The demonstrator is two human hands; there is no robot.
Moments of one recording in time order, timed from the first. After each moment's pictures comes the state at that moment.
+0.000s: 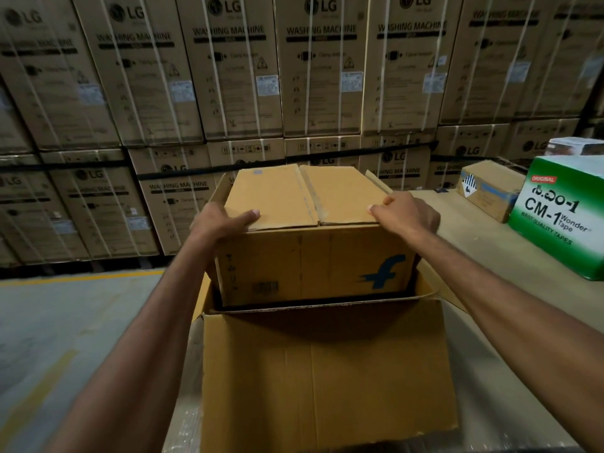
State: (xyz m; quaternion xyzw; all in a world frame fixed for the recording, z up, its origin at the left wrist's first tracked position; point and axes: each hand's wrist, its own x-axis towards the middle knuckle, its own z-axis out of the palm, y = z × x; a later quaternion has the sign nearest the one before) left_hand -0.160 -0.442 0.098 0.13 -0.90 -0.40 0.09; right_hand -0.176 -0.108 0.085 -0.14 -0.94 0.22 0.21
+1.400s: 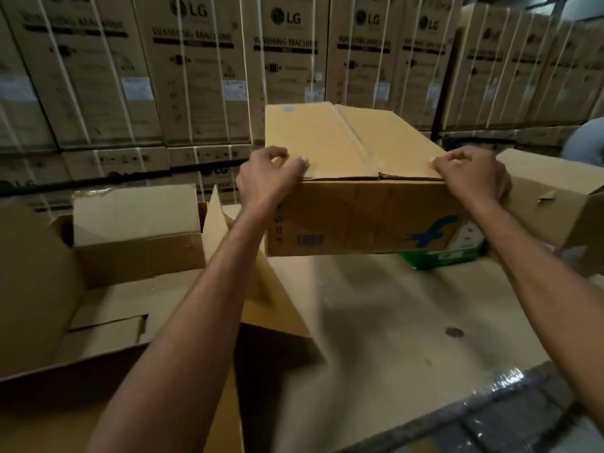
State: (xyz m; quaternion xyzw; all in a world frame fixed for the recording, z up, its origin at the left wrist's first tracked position) left_hand -0.147 0.013 0.168 -0.11 -0.82 -0.51 0.22; right_hand -0.092 0.328 0.162 -0.24 -0.80 0.32 0.44
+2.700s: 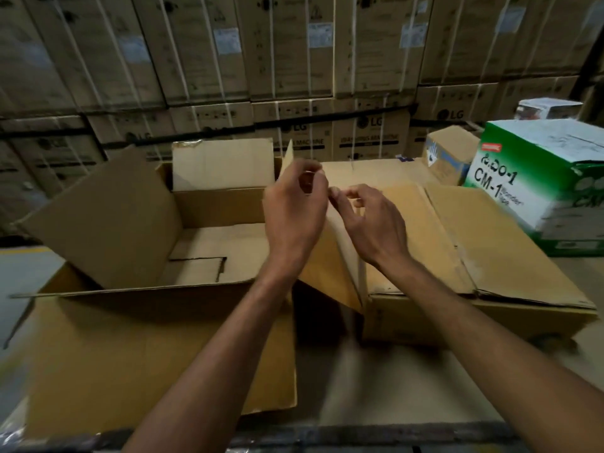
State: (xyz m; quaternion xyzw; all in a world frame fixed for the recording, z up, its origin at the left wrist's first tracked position) left_hand -0.109 -0.033 0.070 -0.11 -0.78 -0.46 0.40; right_hand -0.120 0.099 0.035 0.05 -0.89 0.37 0.27
